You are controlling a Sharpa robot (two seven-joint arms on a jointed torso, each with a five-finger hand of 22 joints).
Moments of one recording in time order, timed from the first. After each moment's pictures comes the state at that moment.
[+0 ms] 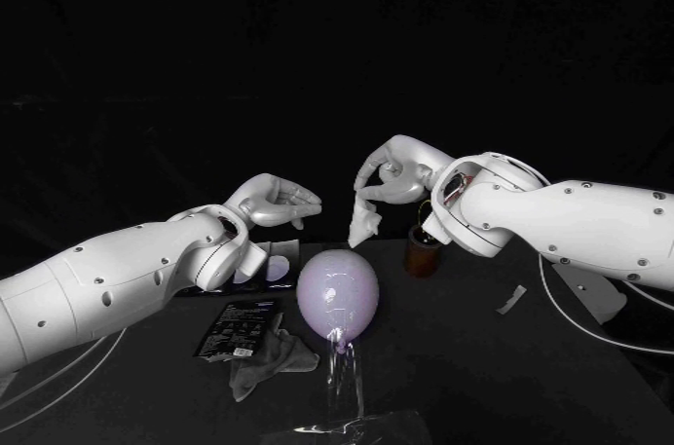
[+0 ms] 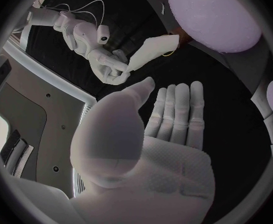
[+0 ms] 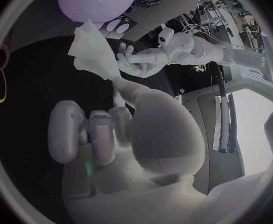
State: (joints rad) left arm 1.29 -0.67 -0.06 1.30 -0.55 -0.28 0.20; left_hand 1.35 -0.14 0.46 0.03 0.05 0.96 0.17 0.20 0.36 0.89 0.12 0.66 0.18 0.84 0.08 1.24 0.43 0.17 0.75 0.21 0.85 0.68; right arm 1.52 -0.76 -0.17 1.57 -1.04 -0.42 -0.19; right_hand 1.31 -0.07 0.56 -0.03 0.04 1.03 0.07 0.42 0.47 1.46 0.00 1.42 1.31 1.47 -0.06 1.57 1.31 0.04 1.46 0.05 1.32 1.31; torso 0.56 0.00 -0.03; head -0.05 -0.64
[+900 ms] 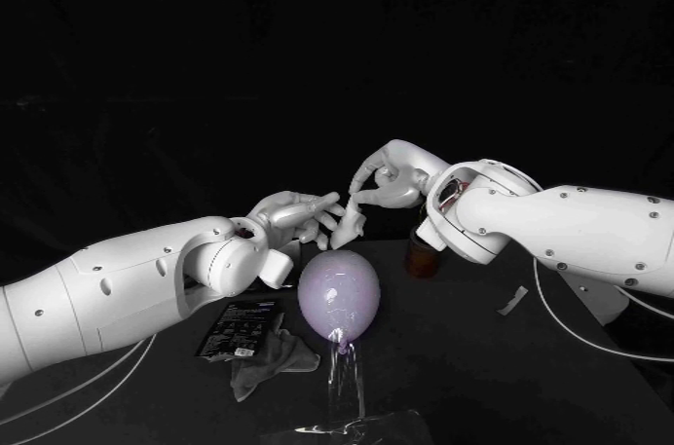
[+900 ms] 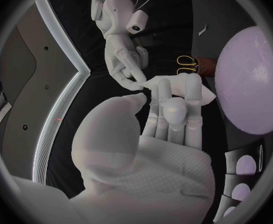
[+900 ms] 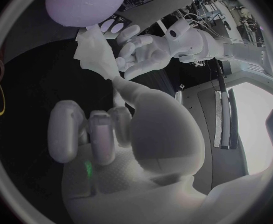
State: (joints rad) left arm 1.29 -0.65 -0.06 1.40 -0.12 -0.19 0.08; left_hand 1.19 -0.09 0.49 0.29 0.05 0.89 0.14 0.42 0.58 1.07 0.06 0.78 0.26 1.27 -0.01 1.34 0.77 0.17 1.02 0.09 0.94 0.69; right arm 1.51 -0.75 -0.17 1.59 -1.00 -0.45 -0.19; right_hand 1.31 -0.07 0.56 -0.03 0.04 1.03 0.07 0.42 0.47 1.46 0.00 1.41 1.31 1.47 -0.06 1.57 1.31 0.04 1.46 0.05 1.32 1.31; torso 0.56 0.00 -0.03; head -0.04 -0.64
